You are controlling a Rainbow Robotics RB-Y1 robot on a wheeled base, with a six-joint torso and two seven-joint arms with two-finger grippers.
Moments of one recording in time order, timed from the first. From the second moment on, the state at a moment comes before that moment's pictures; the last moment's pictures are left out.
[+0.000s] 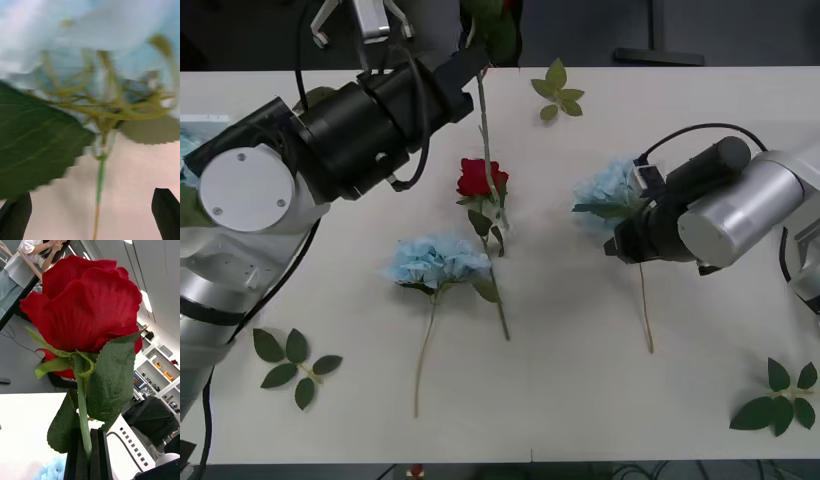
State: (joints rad) right arm -0.52 -0.73 0.53 -1.67 -0.68 1.23 1.13; left arm -0.41 0.48 -0.29 -1.86 1.64 0.35 -1.95
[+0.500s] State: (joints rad) right arm -0.46 -0.75 0.15 -1.66 -1.40 1.23 1.63; left arm -0.41 0.45 -0.41 -1.86 1.59 0.21 -1.95
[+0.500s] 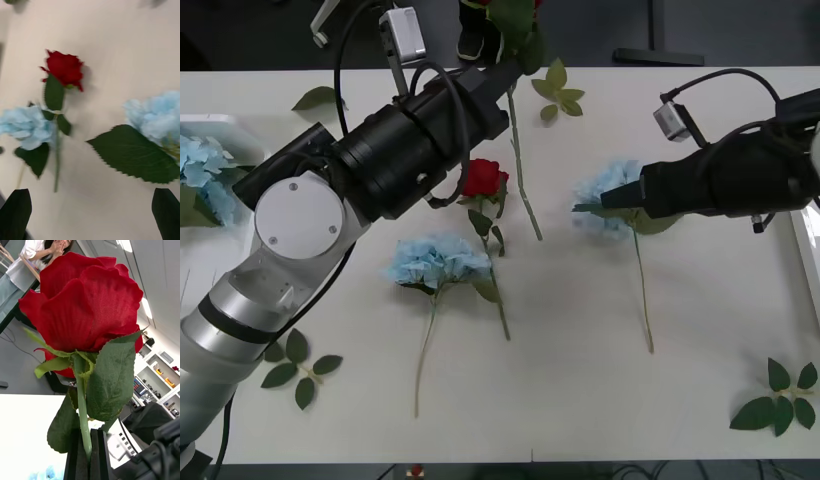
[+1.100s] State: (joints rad) right arm -0.46 -0.75 0.17 -1.57 -1.92 1.27 2.01; left arm -0.41 0.43 -0.41 -1.86 1.57 0.21 -1.95
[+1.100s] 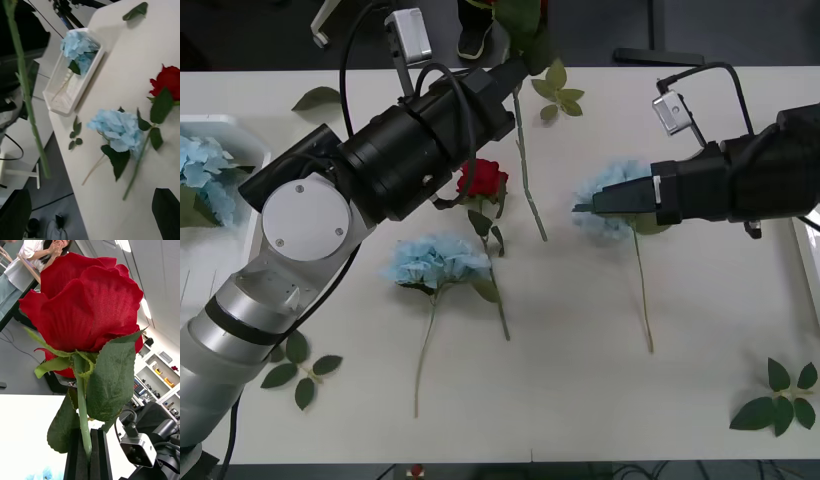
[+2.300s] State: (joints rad) right arm -0.56 -0.59 0.34 -1.57 -1.89 1.18 2.01; left arm -0.41 0.43 -0.42 -1.86 1.57 0.21 -1.95
